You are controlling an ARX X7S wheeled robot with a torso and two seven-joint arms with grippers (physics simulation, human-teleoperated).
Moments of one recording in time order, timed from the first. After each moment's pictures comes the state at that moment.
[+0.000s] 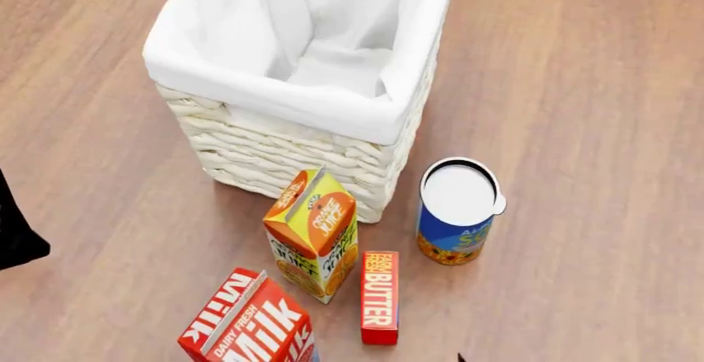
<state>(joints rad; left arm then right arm) -0.27 -0.30 -0.09 0.52 -0.53 -0.51 -0.42 -0.10 0.24 -0.34 -0.25 0.03 0.04 0.25</state>
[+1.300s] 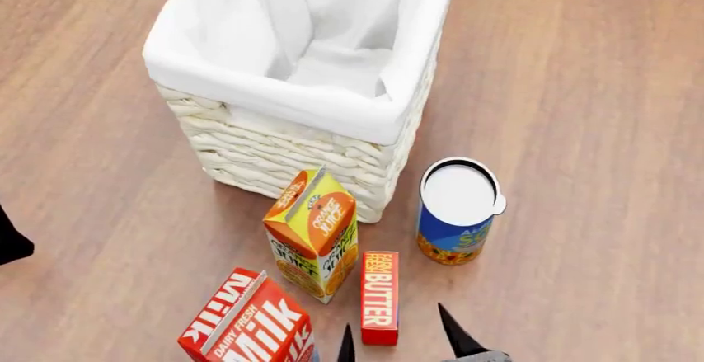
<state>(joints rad) -0.26 -0.33 -0.12 0.57 -0.60 -0.54 -0.46 0.12 0.24 -0.38 -0.11 0.10 0.13 0.19</state>
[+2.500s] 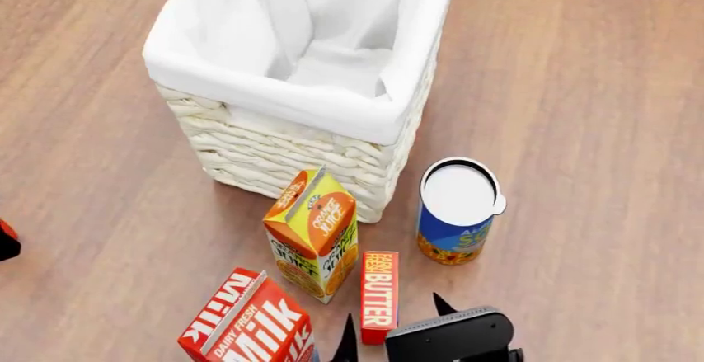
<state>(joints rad) -0.25 -0.35 -0.14 0.63 -0.68 -0.58 -0.51 0.27 0.24 -0.39 -0.02 0.21 0.31 0.14</state>
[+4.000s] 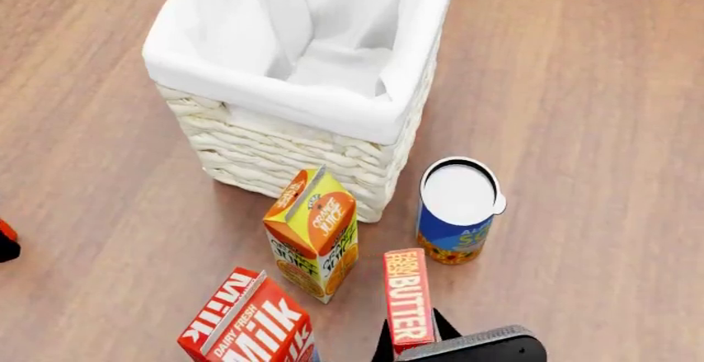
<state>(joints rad) -0.24 -0.37 -0.14 0.66 -0.72 -0.58 -0.54 0.16 0.35 -0.38 -0.46 0.27 0.61 0.30</state>
